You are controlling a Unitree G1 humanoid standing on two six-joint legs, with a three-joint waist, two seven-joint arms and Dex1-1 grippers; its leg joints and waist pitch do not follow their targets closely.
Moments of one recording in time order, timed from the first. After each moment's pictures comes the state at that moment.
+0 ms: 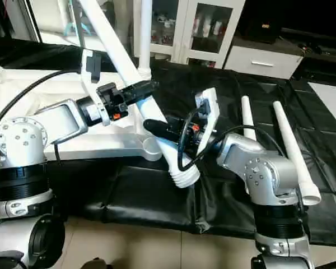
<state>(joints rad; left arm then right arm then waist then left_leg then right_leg) -0.77 0.08 0.32 0.03 -0.77 1.16 -0.39 -0.48 -0.29 -0.07 -0.10 0.70 0.88 0.74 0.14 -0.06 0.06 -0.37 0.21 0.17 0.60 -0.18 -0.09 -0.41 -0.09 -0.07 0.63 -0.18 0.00</state>
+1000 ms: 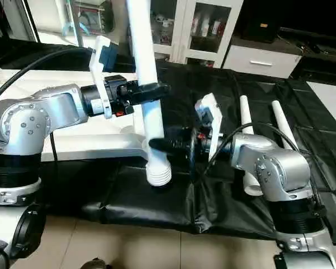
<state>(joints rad) -0.84 0.25 0.05 0.00 -0.68 1.06 -0.62 -0.50 -0.48 0.05 -0.06 0.66 0.87 0.97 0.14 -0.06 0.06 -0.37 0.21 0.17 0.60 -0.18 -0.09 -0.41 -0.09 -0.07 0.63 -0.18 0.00</state>
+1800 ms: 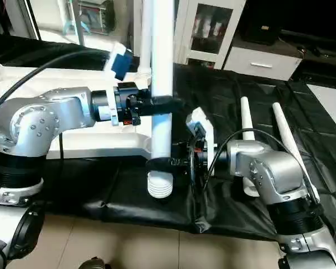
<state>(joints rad) -0.85 0.27 -0.05 -0.02 -0.68 1.04 -0.74 -0.49 -0.51 0.16 -0.03 0.62 0.84 1.08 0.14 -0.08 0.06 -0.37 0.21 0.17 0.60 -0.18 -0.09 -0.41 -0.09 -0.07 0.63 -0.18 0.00</state>
